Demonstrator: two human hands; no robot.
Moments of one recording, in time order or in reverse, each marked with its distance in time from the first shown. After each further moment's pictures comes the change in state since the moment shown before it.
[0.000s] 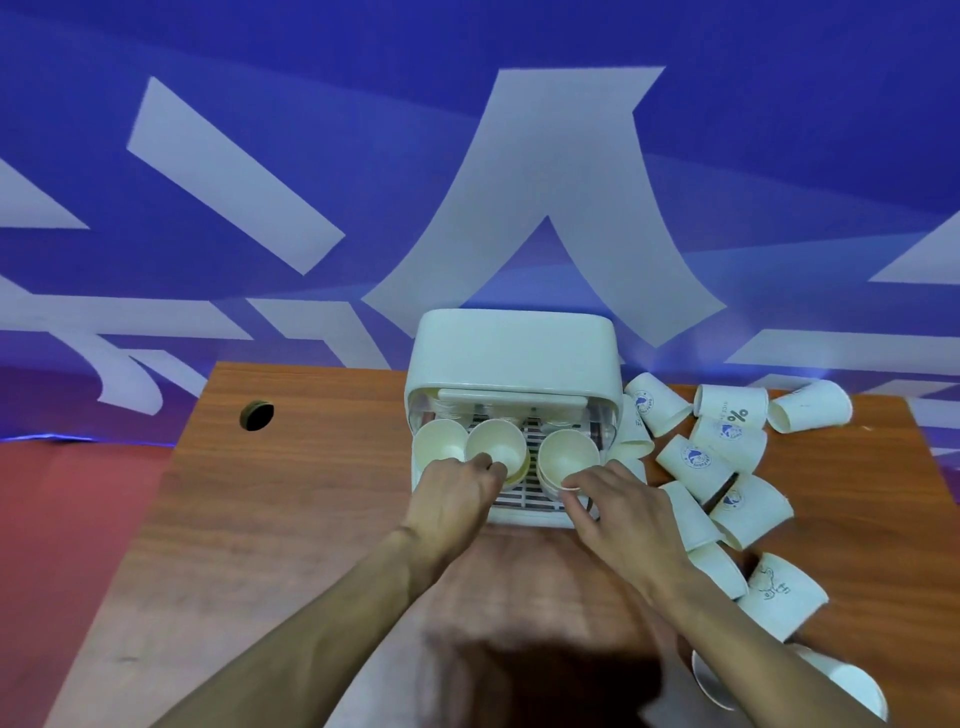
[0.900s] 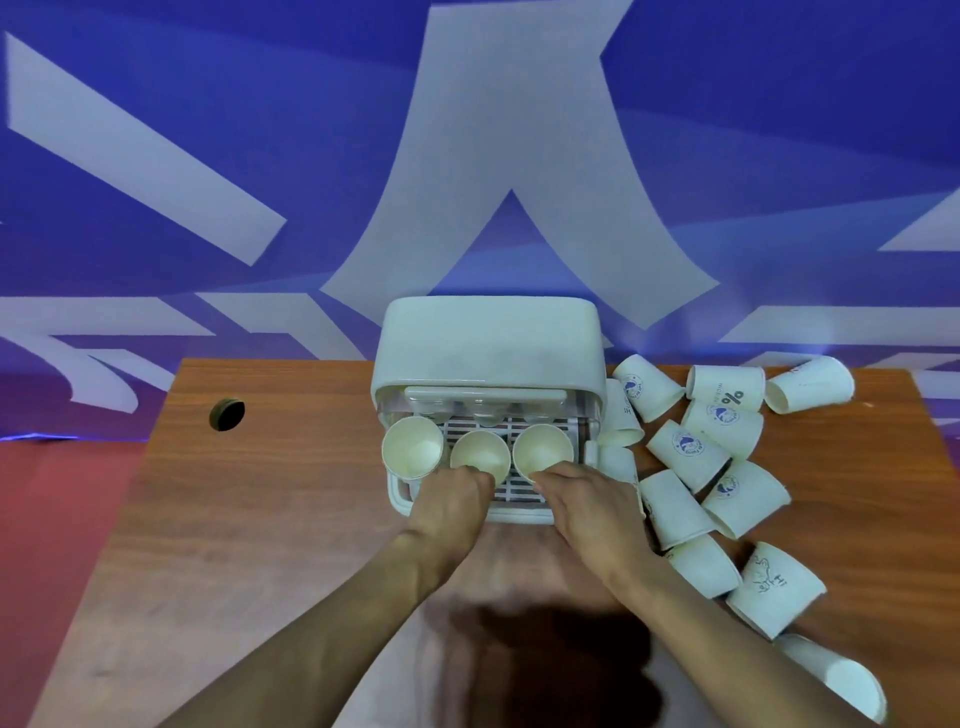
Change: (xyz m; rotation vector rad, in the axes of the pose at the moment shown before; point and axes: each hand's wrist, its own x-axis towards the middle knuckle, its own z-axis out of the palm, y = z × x) left_hand 0.034 0.018 0.048 -0.089 -0.185 -0.108; right_hand 0.009 0.011 0.038 -0.037 -0.277 0.084
